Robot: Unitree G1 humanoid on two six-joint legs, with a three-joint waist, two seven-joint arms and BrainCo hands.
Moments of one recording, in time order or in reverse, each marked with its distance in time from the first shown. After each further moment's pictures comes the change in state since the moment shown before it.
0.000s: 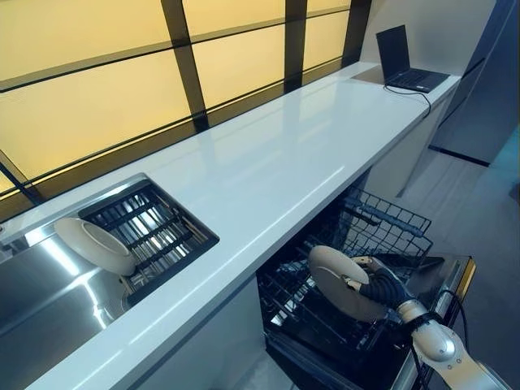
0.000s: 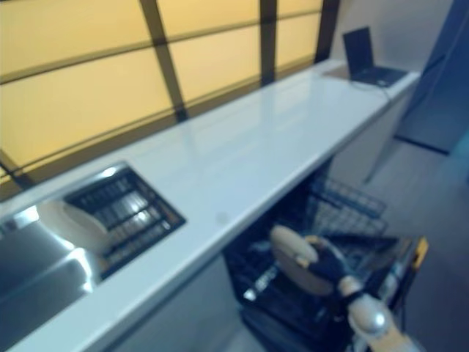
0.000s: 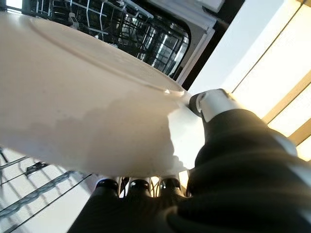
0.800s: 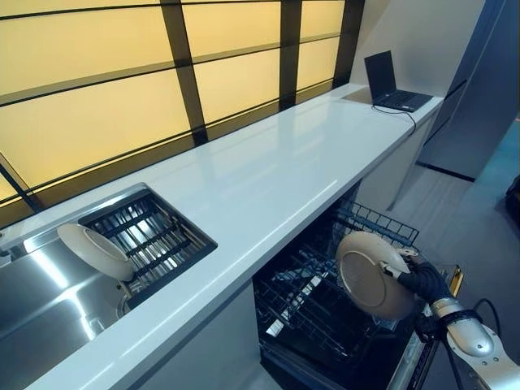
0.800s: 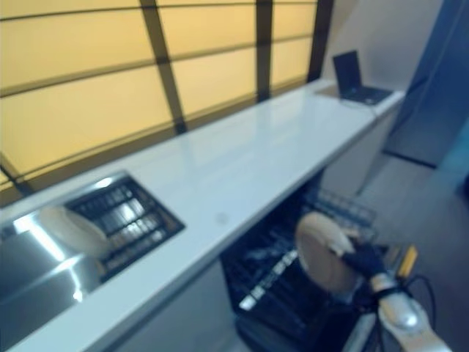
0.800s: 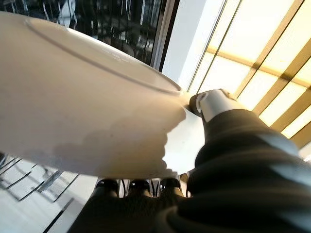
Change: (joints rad) left arm 0.071 0.027 0.061 0.045 -0.018 -0.044 0.010; right arm 0.104 0.007 -0.237 -0.030 0.305 0.040 -0.014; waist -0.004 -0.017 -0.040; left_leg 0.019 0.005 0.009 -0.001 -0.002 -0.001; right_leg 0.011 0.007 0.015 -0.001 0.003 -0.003
